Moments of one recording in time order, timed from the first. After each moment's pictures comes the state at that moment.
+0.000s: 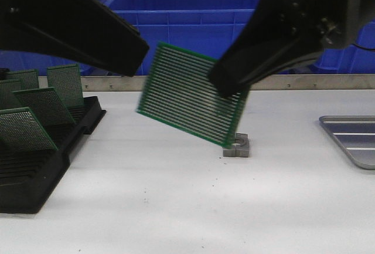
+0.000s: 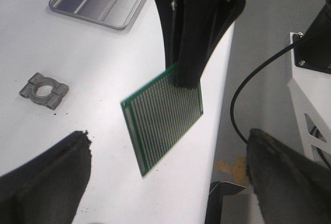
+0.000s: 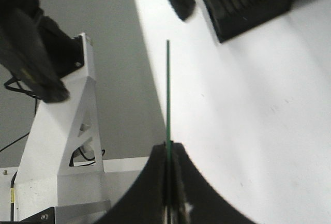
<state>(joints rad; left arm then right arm) -0.42 1.28 -0.82 -1.18 0.88 1.50 0.28 1.45 -0.89 1.10 1.06 -1.26</state>
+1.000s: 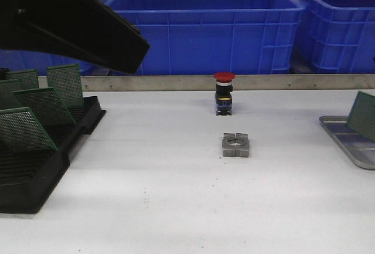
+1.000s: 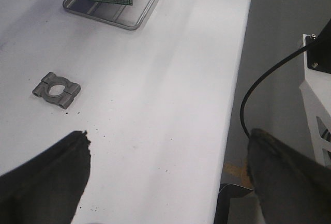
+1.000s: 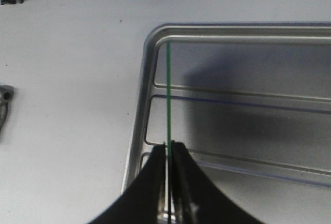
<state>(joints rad) -0.42 1.28 -0.82 -1.19 0.85 1.50 -0.26 1.67 -0.89 0.94 0.53 -0.96</state>
